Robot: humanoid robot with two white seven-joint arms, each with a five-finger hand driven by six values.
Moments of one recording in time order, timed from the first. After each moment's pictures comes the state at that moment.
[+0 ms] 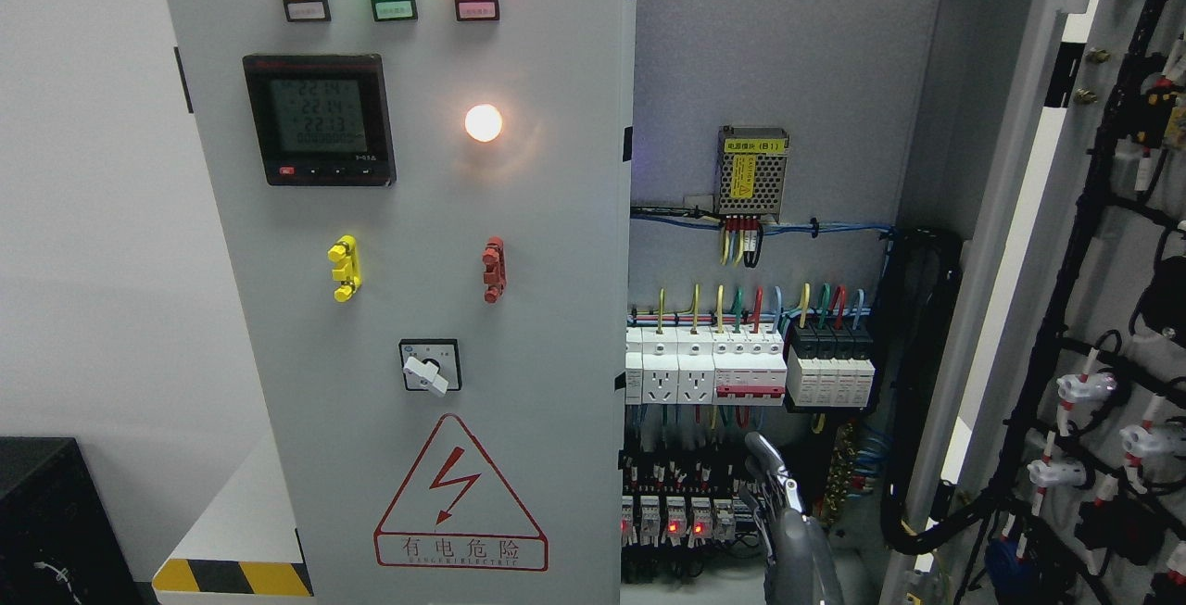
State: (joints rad) left arm 0.00 -0.06 0.08 0.06 0.09 -0.12 -0.12; right arm -0.15 0.12 0.21 -1.87 -0.07 0.05 -0.06
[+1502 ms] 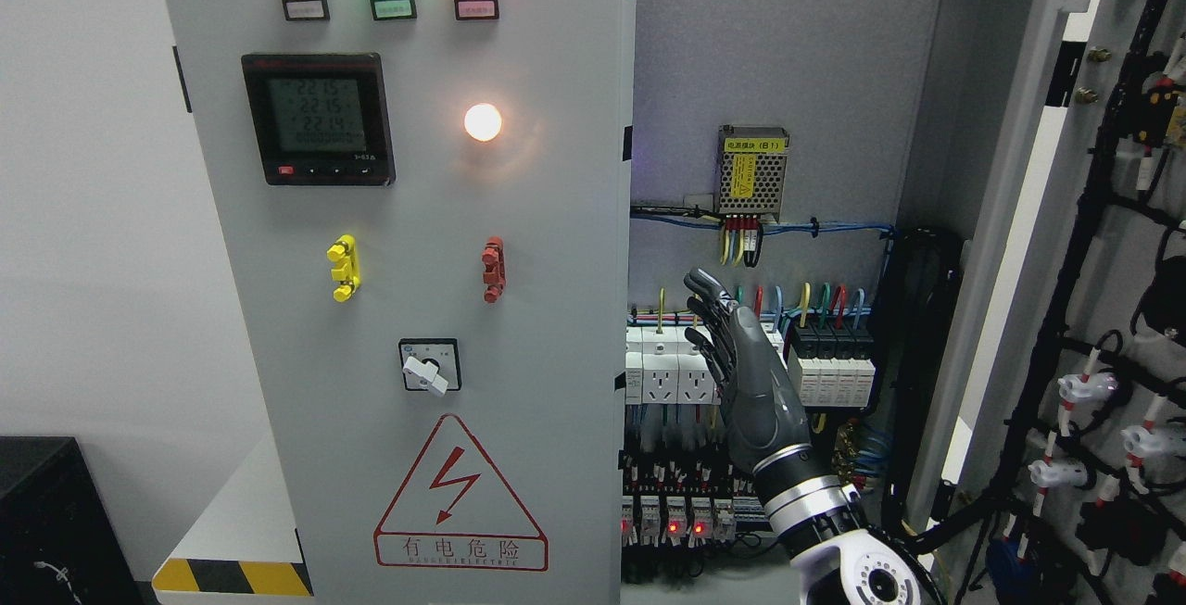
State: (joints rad) left arm 0.00 -0.10 0.09 0.06 0.09 -0.12 -0.11; right arm -0.56 0.12 0.10 -1.59 -0.14 0.15 0.17
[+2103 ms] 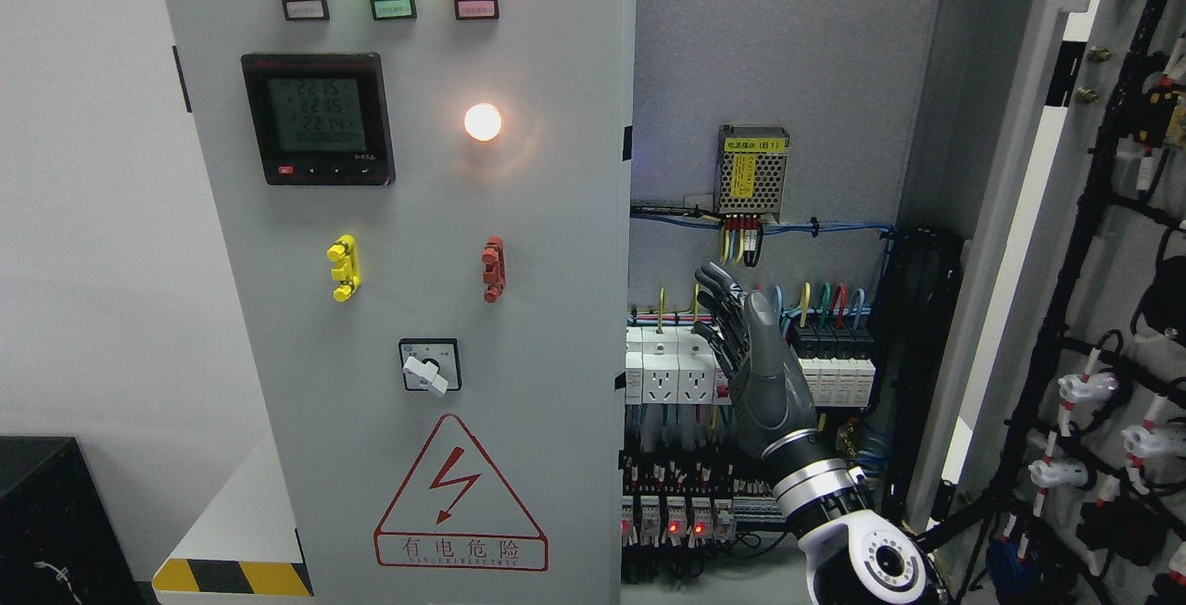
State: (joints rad) left arm 0.00 -0.10 0.05 0.06 0.08 -0.12 -0.12; right arm -0.59 0.12 0.07 -1.55 -0.18 0.16 0.19
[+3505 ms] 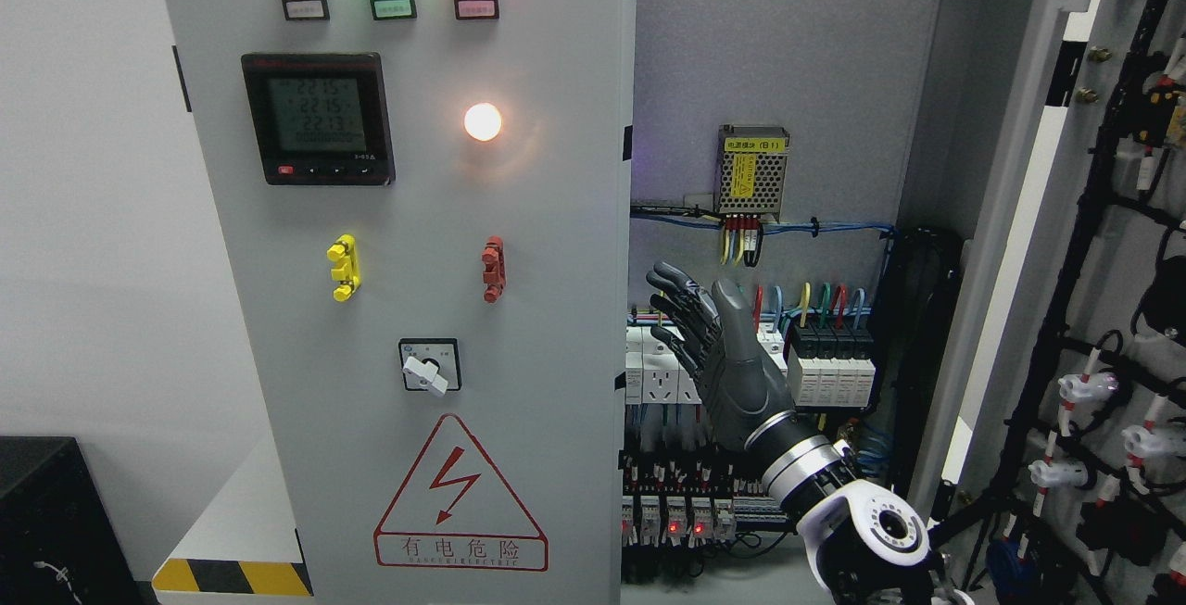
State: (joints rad) left arm 0.00 -0.10 0.00 0.06 0.08 -0.12 -0.12; right arm -0.65 0.12 0.06 -1.56 -0.22 0.35 0.36
